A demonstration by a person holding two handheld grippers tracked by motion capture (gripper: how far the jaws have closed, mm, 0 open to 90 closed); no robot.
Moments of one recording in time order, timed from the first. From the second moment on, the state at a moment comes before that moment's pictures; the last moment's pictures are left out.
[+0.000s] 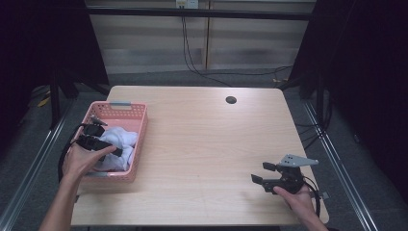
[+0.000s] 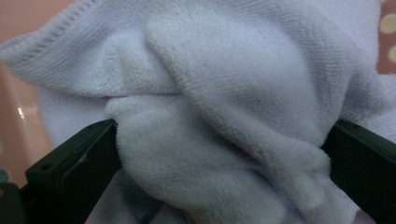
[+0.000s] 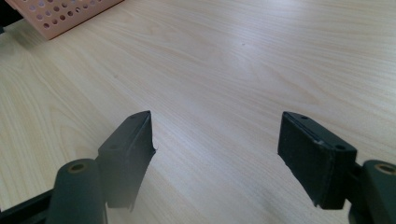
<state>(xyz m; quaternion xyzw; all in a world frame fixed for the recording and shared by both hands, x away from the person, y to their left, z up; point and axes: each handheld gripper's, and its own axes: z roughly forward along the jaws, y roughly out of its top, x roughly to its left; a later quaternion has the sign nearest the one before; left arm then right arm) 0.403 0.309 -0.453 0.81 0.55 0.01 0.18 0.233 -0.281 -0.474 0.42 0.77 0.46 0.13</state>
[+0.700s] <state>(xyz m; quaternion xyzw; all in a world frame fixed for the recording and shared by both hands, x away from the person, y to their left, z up) 0.426 0.287 -0.463 0.82 0.56 -0.05 0.09 0.232 -0.281 -0.474 0.41 0.78 0.46 0.12</state>
